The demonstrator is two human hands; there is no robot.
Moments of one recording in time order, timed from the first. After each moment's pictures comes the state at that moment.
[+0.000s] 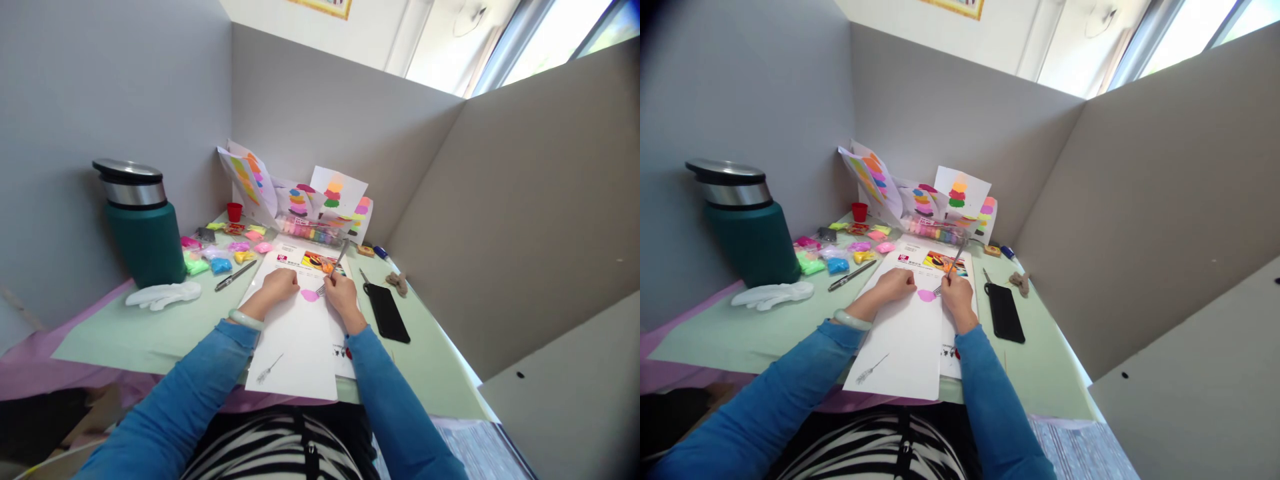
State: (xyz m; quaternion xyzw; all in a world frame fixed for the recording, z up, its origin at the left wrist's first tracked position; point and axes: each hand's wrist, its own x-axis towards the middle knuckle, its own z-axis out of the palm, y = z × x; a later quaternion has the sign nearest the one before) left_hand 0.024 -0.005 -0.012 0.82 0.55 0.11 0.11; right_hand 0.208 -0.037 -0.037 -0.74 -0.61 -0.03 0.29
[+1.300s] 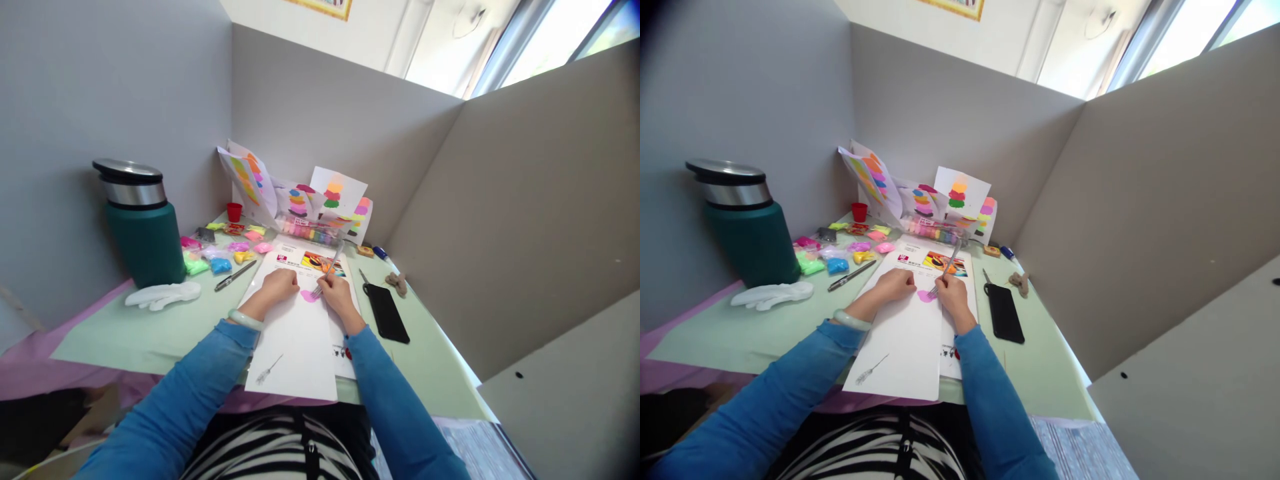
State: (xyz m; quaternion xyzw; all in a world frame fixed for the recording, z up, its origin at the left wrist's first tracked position) left_hand 0.023 -0.006 -0.011 0.82 0.55 0.12 0.12; right_hand 0.206 -0.034 -0.042 -0.67 -0.64 0.09 0.37
